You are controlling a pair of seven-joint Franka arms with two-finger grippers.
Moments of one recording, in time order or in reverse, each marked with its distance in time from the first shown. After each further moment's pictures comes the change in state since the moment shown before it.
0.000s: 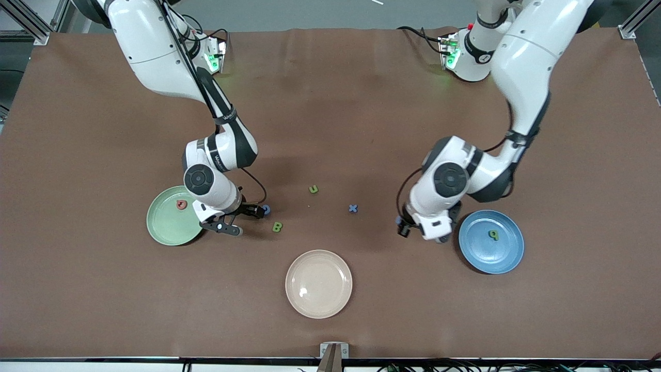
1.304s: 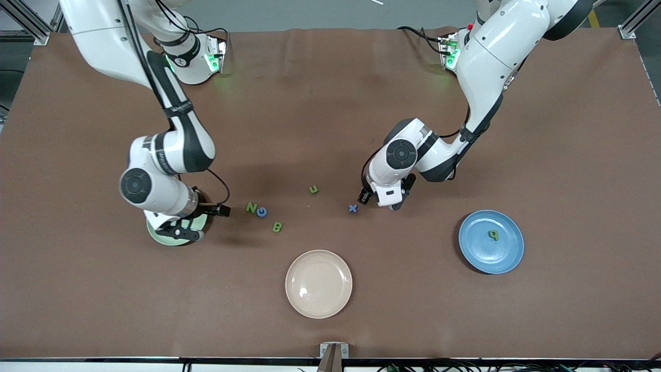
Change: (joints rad) left arm -0.125 0.068 -0.097 -0.188 -0.017 0.205 -0.181; right arm -0.132 -0.113 0.009 0.037 0.001 -0.199 -0.183
